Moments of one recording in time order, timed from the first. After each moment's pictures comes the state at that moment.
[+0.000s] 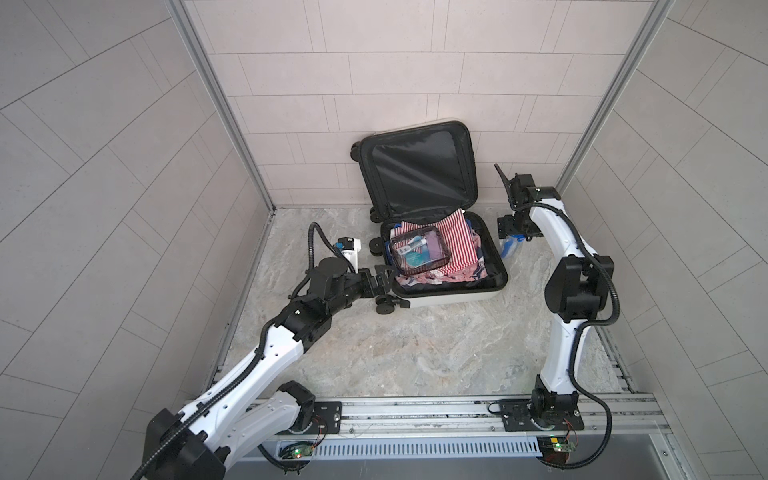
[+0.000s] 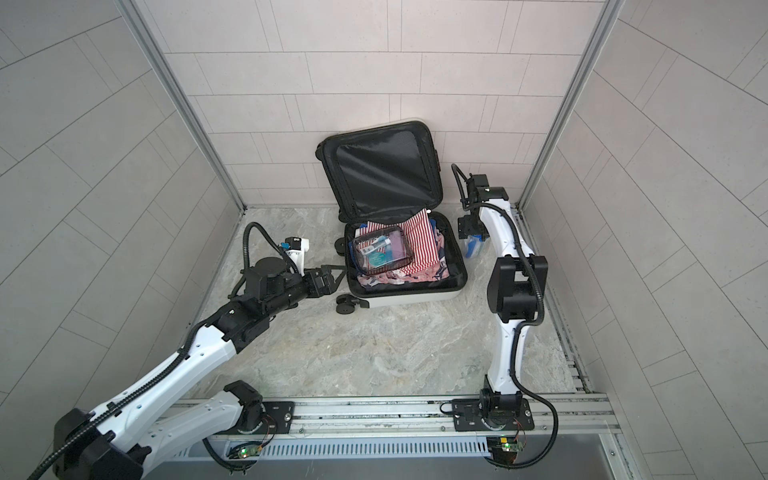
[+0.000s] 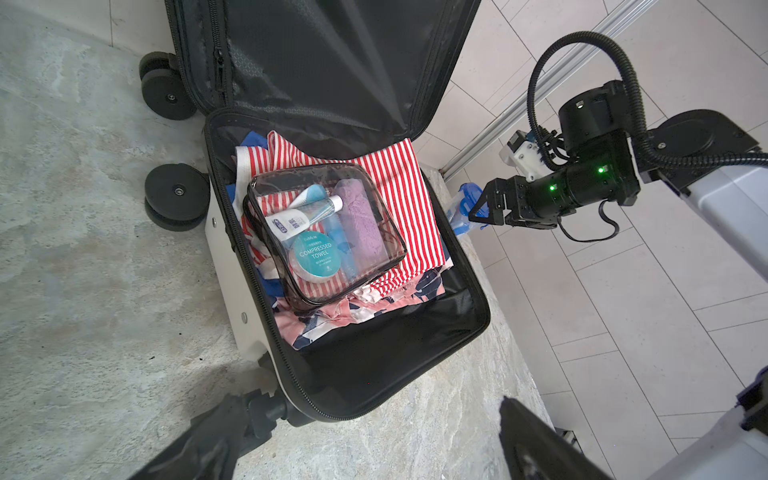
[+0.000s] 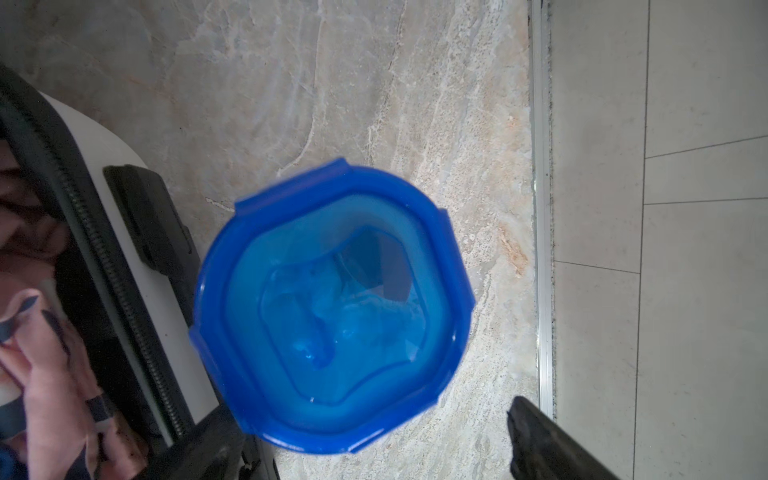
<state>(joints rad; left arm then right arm) -0.53 0.97 0.76 -0.17 0.14 -0.64 -0.03 2.10 2.05 -1.19 0.28 0.07</state>
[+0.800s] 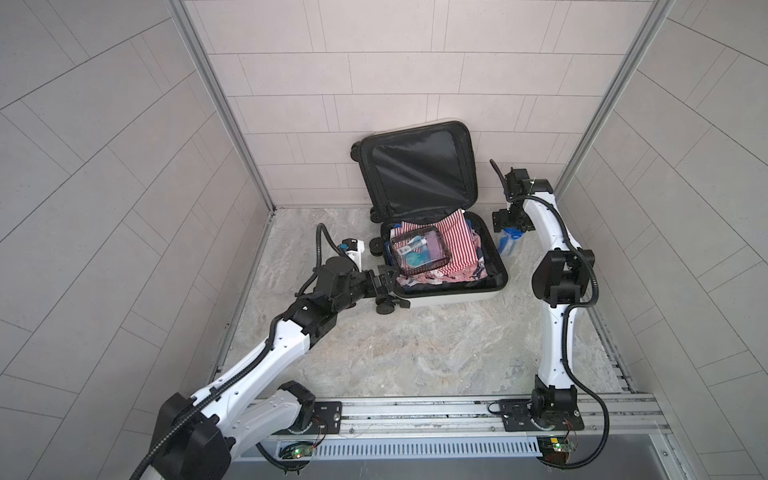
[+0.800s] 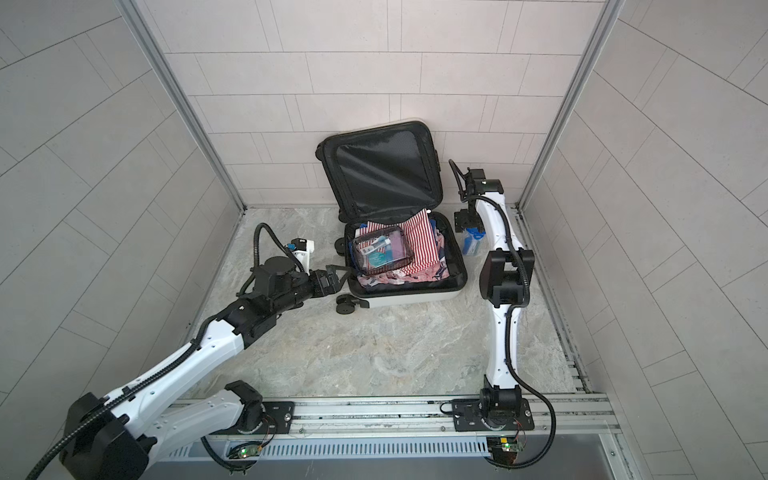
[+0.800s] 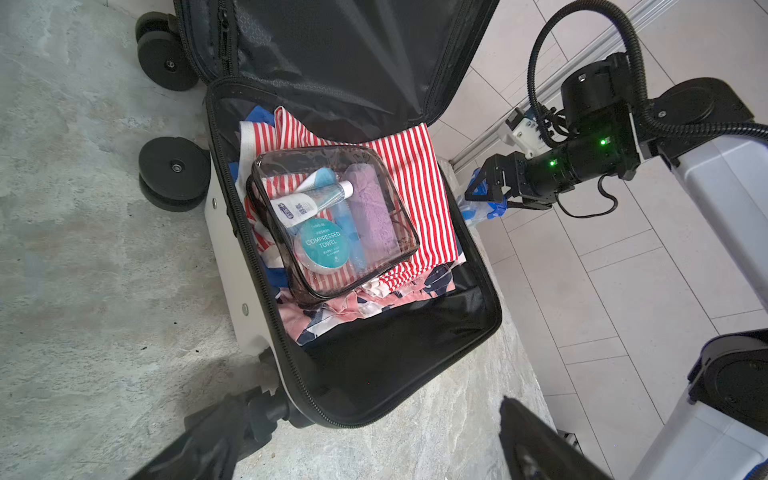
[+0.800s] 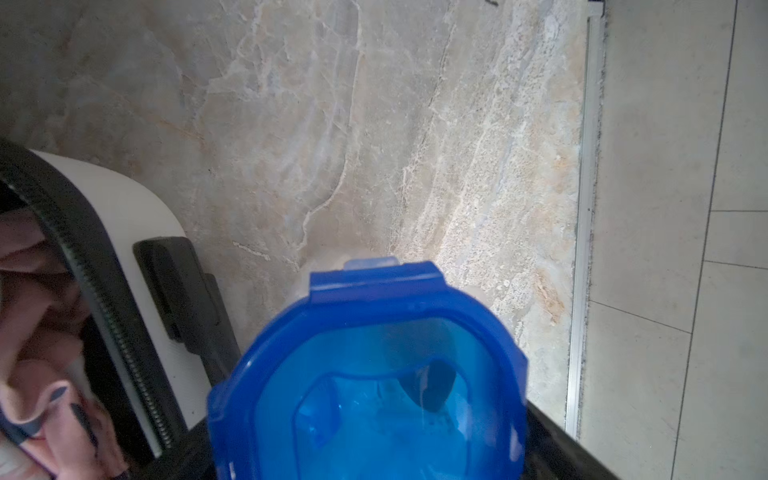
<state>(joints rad) -0.53 1.03 0.73 -0.12 0.15 -0.67 -0.04 2.32 2.39 -1.31 0.21 0.05</state>
